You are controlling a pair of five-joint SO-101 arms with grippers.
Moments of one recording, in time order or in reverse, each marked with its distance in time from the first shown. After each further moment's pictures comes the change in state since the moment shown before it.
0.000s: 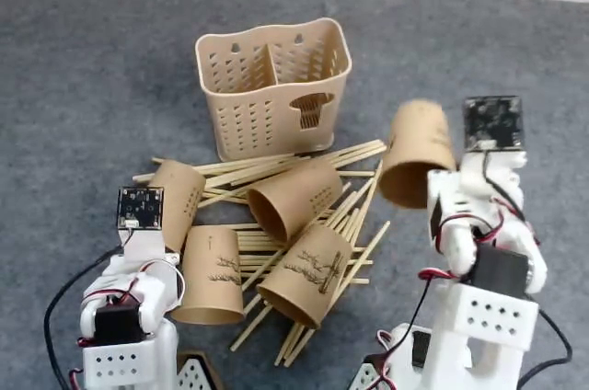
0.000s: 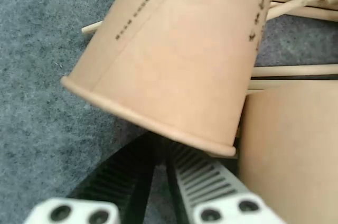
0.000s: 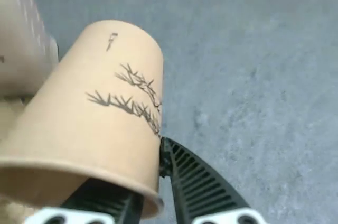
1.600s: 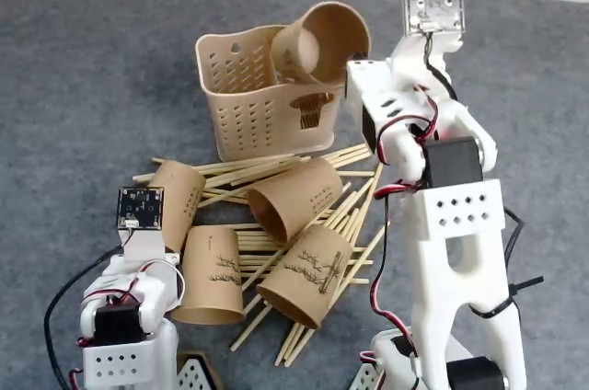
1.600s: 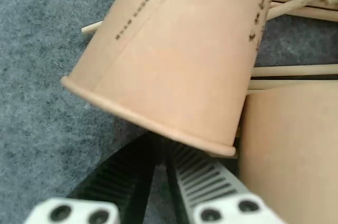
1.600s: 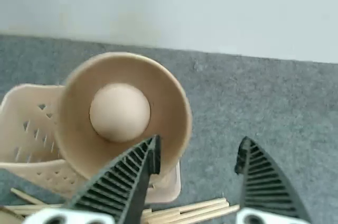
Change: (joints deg) left arm 0.0 0.0 0.0 0.0 0.0; right arm -24.2 32.1 -35.9 -6.2 -17.6
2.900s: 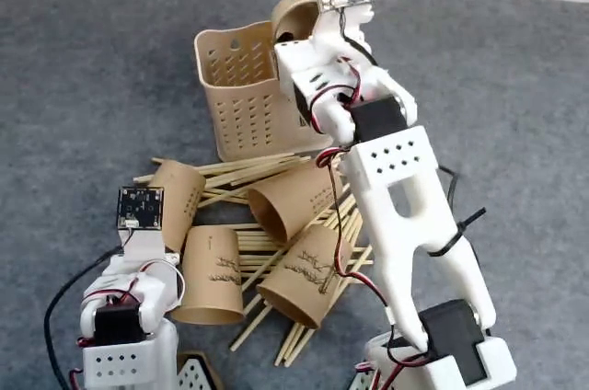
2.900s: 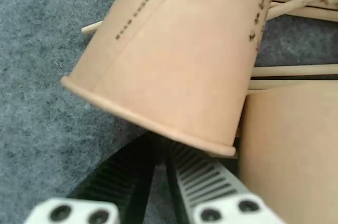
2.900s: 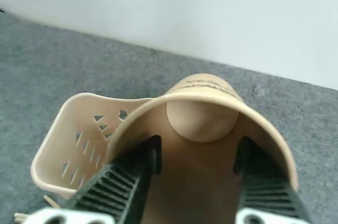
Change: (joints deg) left arm 0.0 0.0 0.0 0.0 0.0; right arm -10.7 17.1 -8.3 -10.2 -0.1
